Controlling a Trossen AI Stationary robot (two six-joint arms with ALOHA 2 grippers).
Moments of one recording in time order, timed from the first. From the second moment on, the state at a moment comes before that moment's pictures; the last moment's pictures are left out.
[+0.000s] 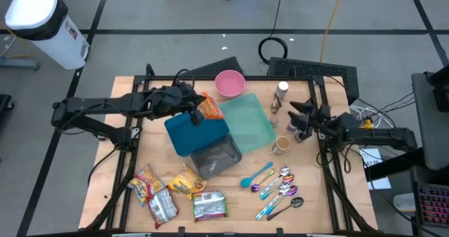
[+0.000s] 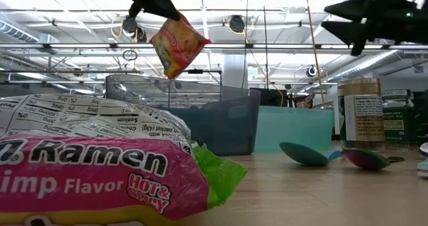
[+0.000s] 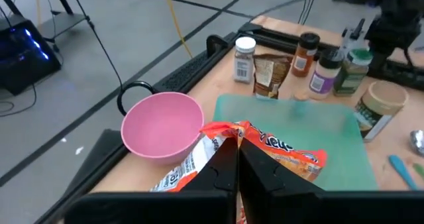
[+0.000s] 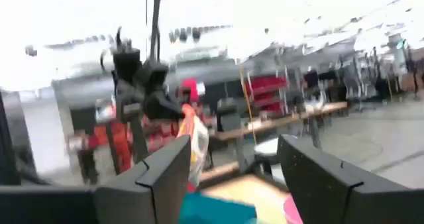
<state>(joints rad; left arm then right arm) 0.09 1.21 1.11 -0.39 -0.41 -0.19 -0.10 0.24 0.07 0.56 0.26 0.13</state>
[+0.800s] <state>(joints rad) 0.08 1.26 1.11 -0.33 -0.41 -0.13 -0.23 1.53 1.03 0.43 -0.08 0.16</state>
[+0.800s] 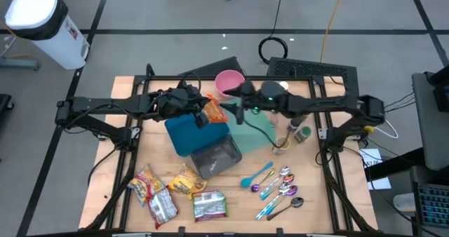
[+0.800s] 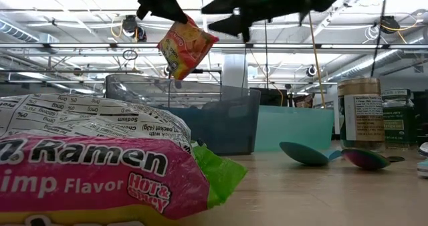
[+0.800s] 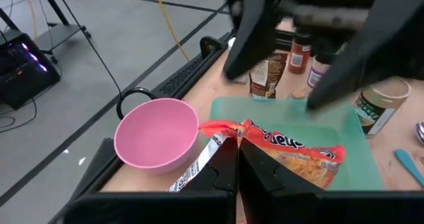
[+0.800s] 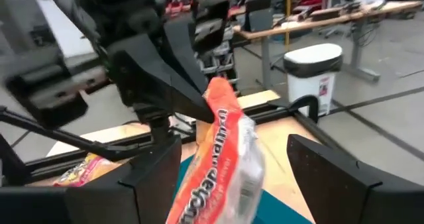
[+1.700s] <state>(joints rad) 0.08 1.24 1.11 -0.26 -0.42 -0.08 -0.25 1.59 1.11 0.32 -0.16 0.04</state>
